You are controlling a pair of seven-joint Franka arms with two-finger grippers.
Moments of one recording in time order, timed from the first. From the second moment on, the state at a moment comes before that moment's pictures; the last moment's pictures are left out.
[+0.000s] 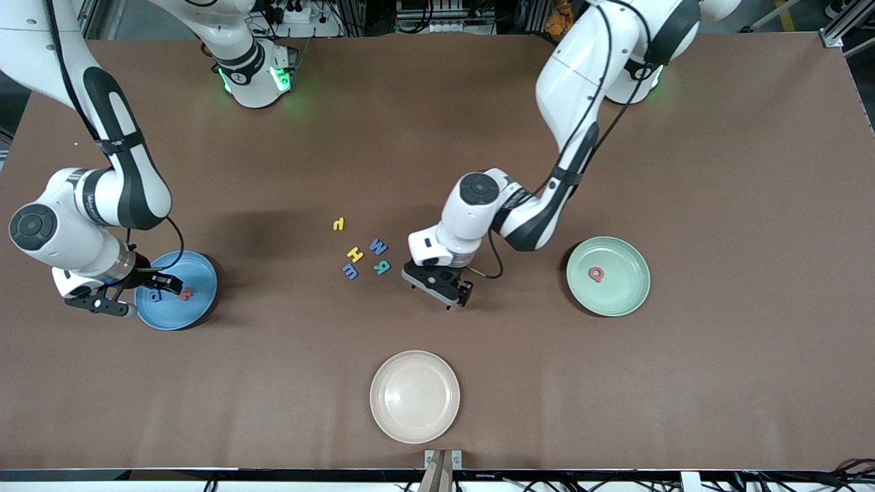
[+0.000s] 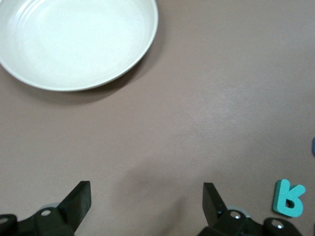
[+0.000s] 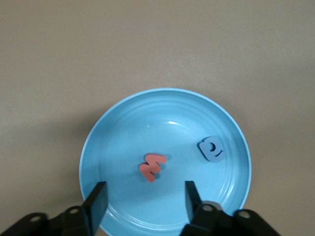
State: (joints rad) left arm -0.75 0.93 0.00 -1.37 0.12 2.76 -0.26; right arm -0.17 0.44 0.03 -1.94 -0.09 2.41 0.13
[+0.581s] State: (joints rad) left arm -0.84 0.96 0.02 -1.34 0.12 2.83 -0.36; right arm -0.17 0.47 0.03 -1.90 -0.09 2.40 0.13
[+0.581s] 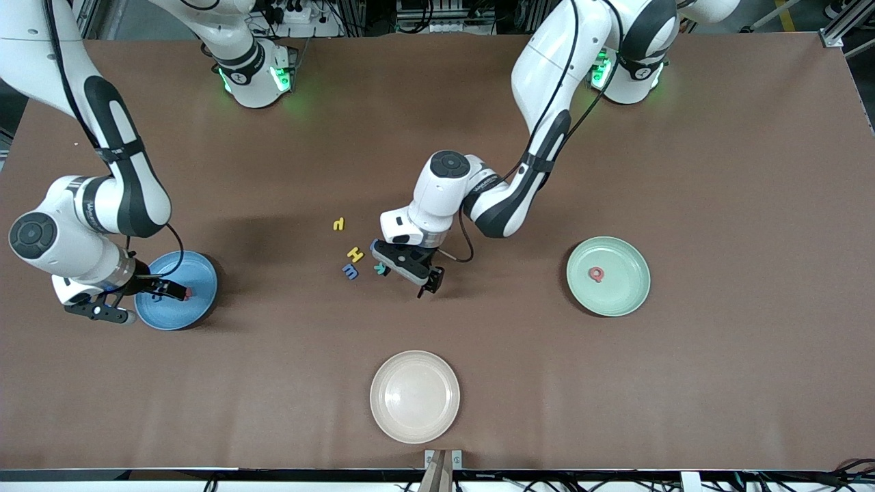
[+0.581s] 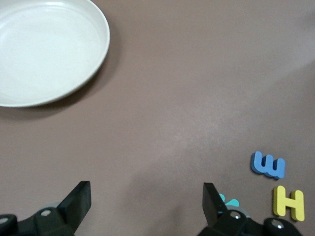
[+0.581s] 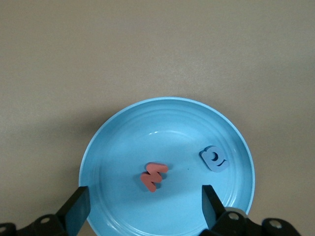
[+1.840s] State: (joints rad) left arm -0.99 1.04 0.12 -1.33 0.20 2.87 -0.52; right arm -0.17 0.47 0.03 -1.88 -0.09 2.37 0.13
